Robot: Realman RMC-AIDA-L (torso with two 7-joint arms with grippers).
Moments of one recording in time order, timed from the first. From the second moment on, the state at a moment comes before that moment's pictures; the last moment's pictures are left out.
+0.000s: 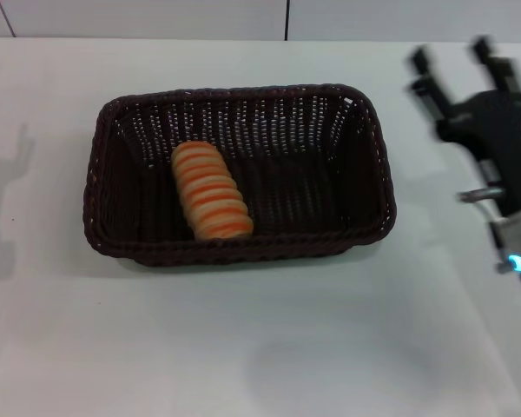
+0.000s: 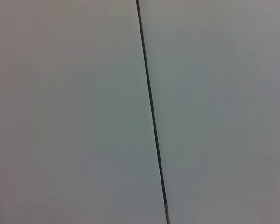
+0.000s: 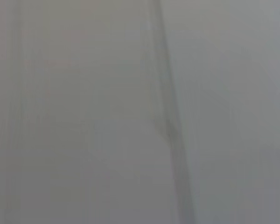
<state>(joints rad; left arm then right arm) -0.27 -2.06 -1.40 -0.34 2.66 1.17 0.06 0.42 2.08 0.29 0.47 -1.87 -1.46 0.06</state>
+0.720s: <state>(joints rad) -0.27 -2.07 -1.42 -0.29 2.65 1.18 0.07 0.19 2.08 0.52 0.40 -1.87 -1.55 0.05</state>
